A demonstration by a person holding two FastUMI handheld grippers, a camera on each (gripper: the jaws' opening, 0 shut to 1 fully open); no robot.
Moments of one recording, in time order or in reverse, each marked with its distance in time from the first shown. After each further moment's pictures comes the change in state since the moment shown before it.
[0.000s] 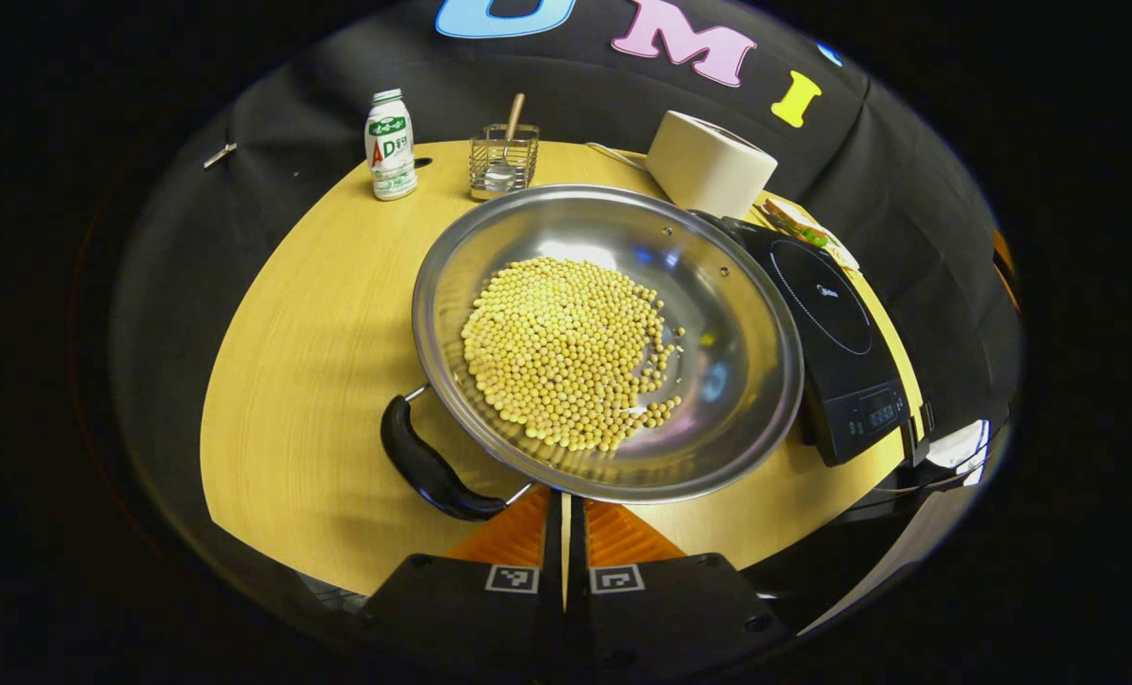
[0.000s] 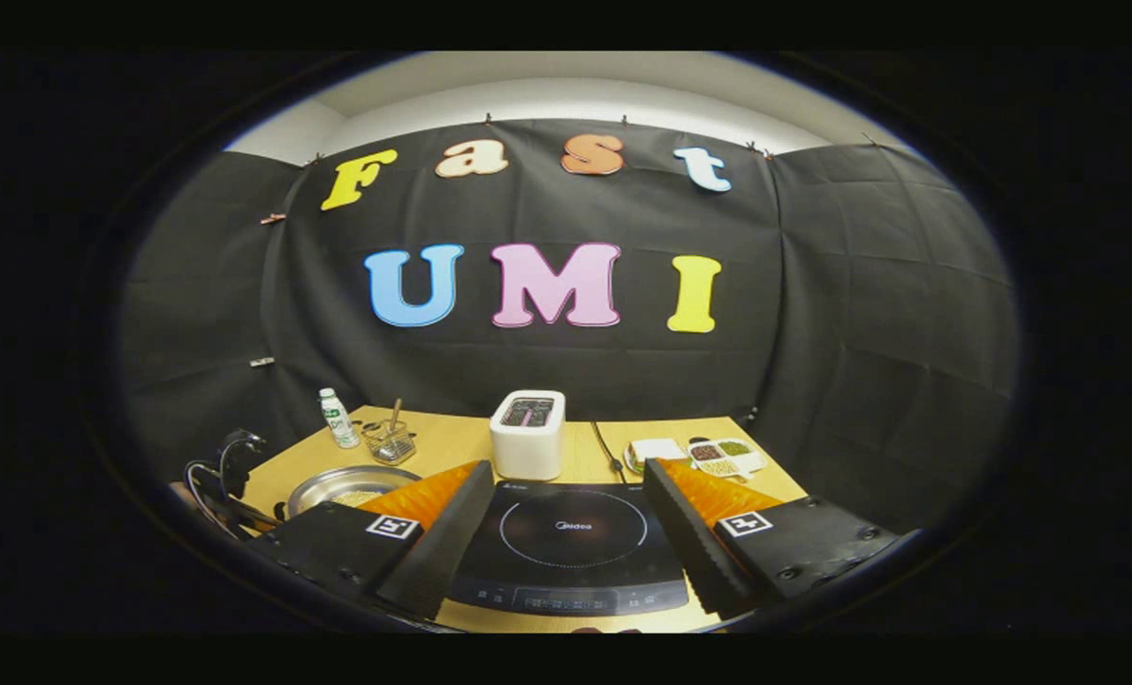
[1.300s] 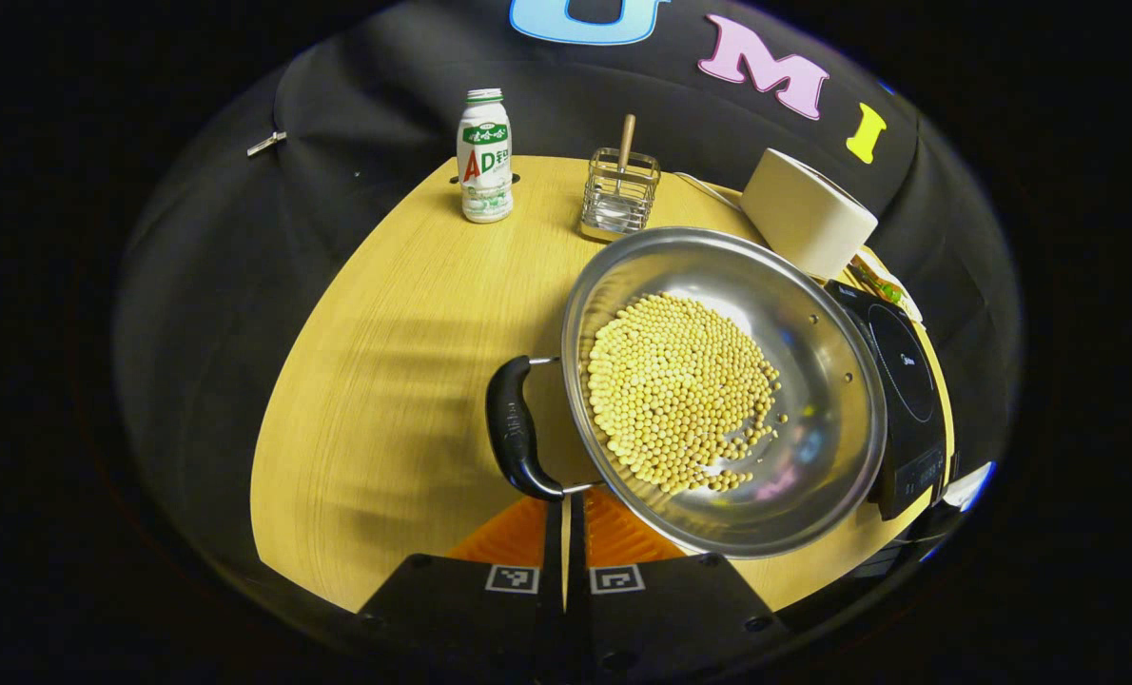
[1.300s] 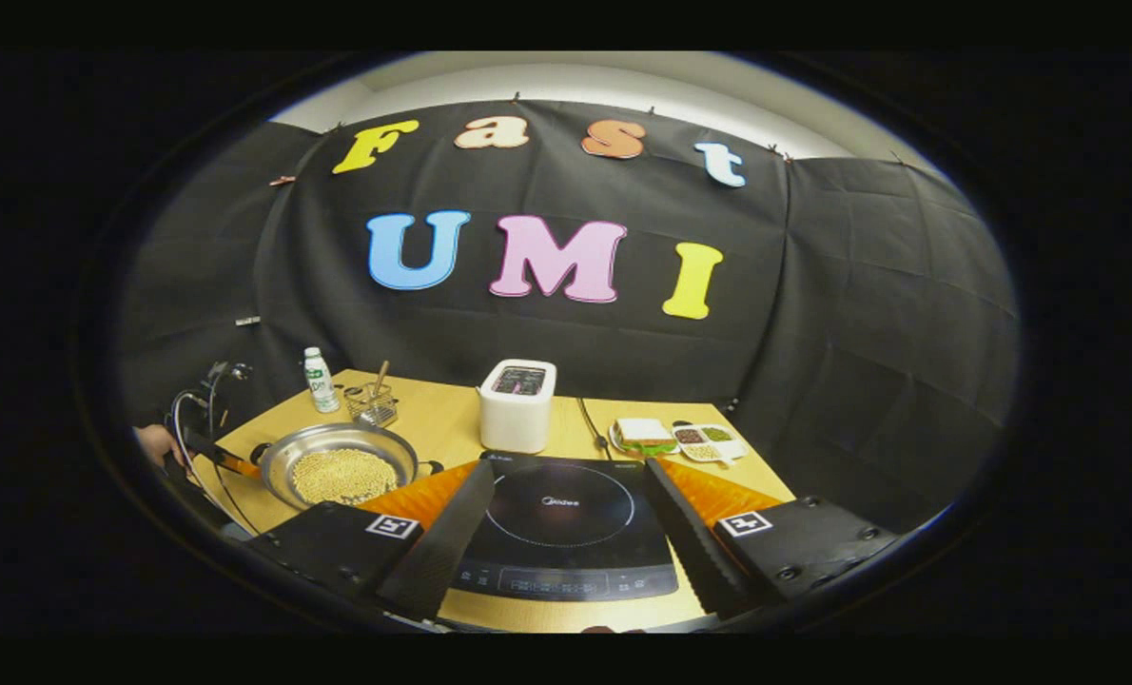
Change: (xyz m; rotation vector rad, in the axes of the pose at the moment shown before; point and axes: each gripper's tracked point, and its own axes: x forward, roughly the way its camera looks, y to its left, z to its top) left arm 0.018 0.099 0.059 -0.077 -0.064 0.122; right arm -0.003 0.020 -0.044 -0.099 0.086 -0.040
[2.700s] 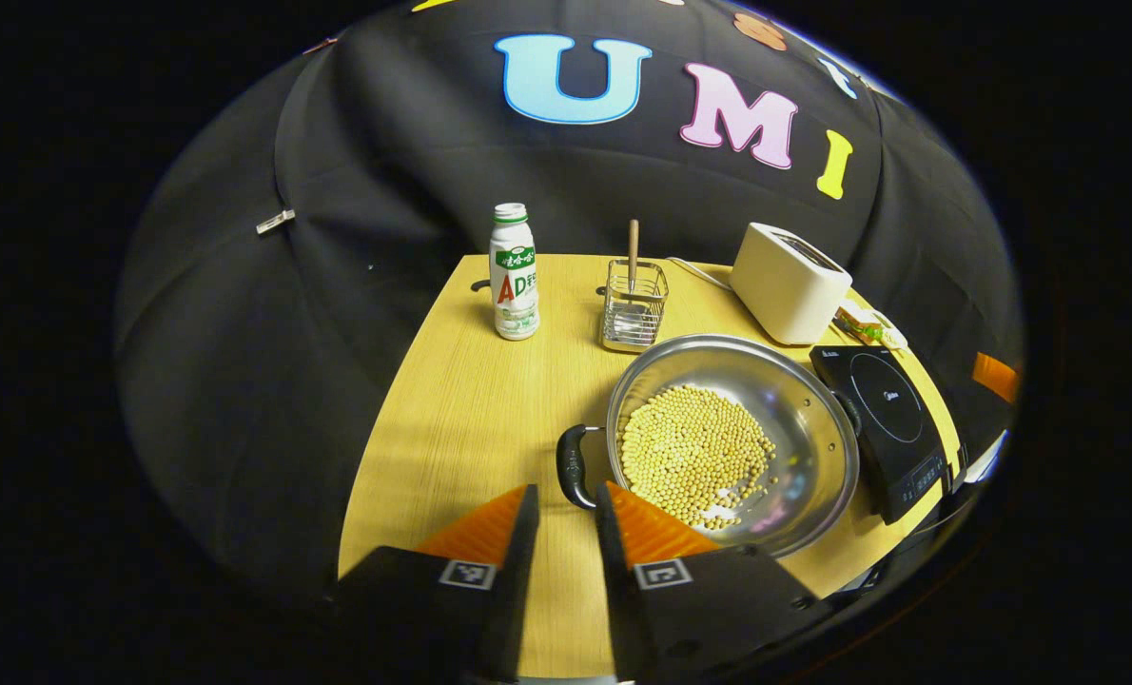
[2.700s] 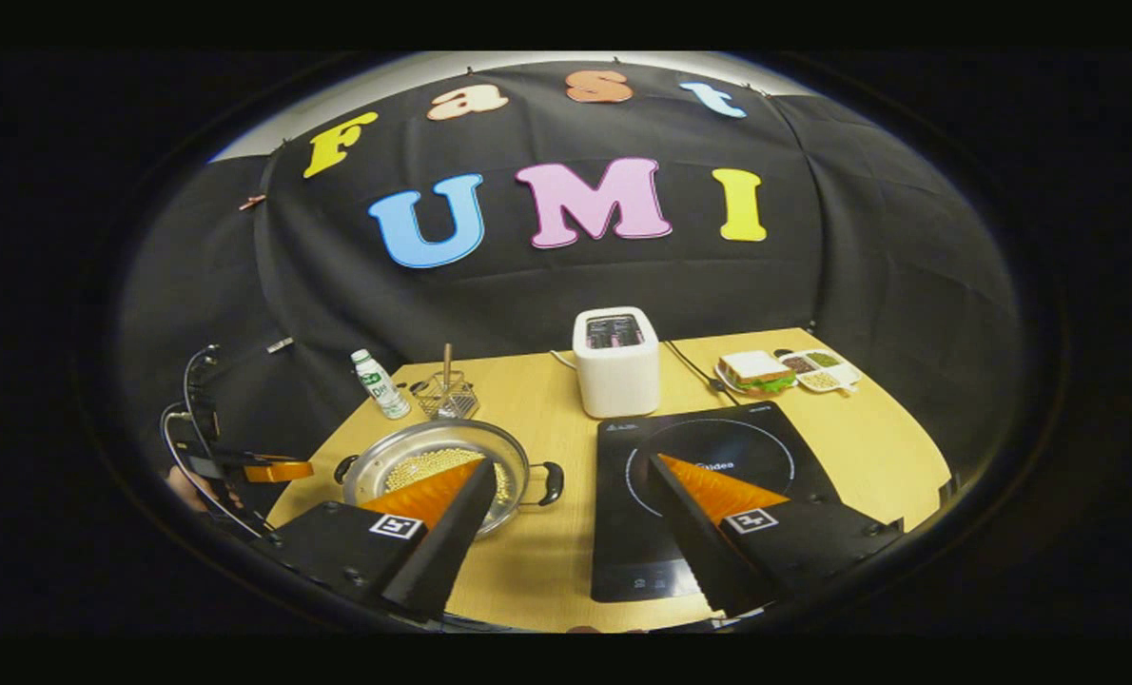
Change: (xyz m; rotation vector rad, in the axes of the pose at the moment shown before) left arm -0.057 0.043 0.073 0.101 -0.250 0.007; right arm 0.068 0.132 -0.032 0.232 0.206 0.118
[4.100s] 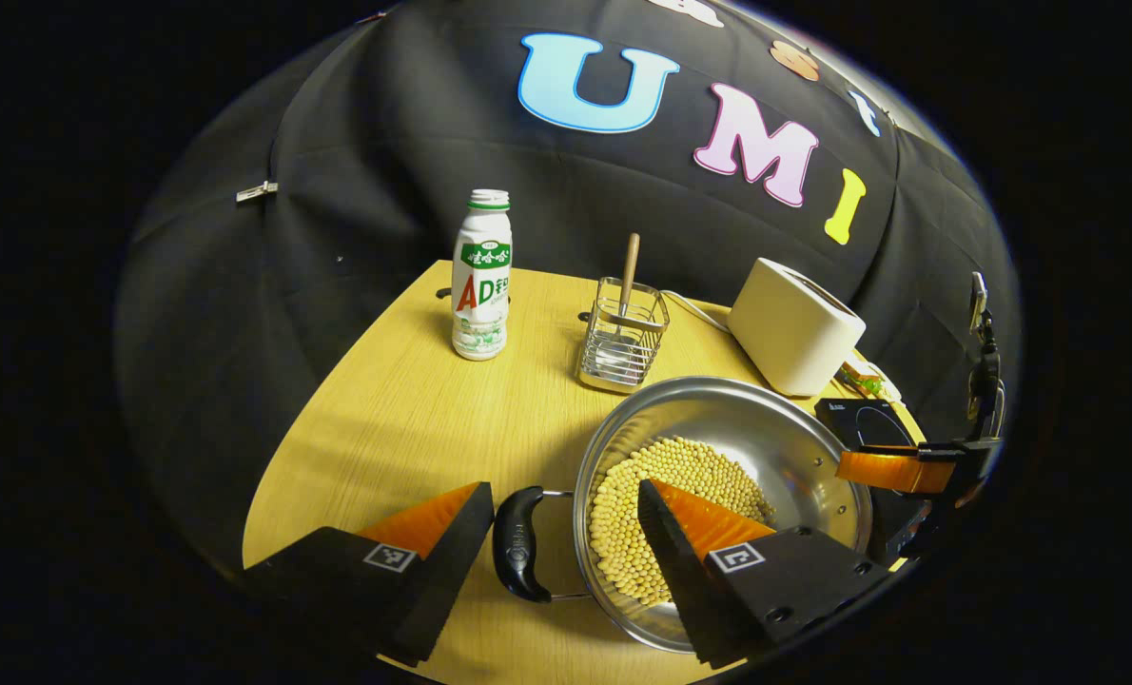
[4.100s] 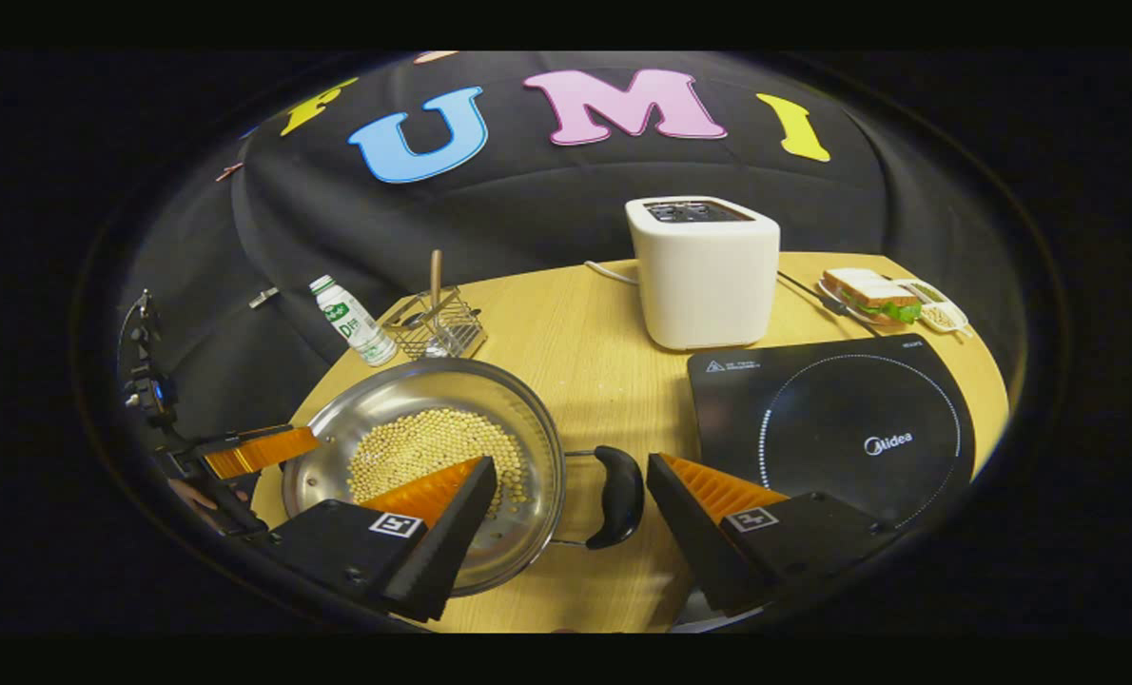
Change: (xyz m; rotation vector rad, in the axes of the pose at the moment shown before) left arm 0.091 -0.029 0.015 -0.123 -0.114 -0.092; right arm 0.157 0.041 -0.112 0.019 0.262 0.094
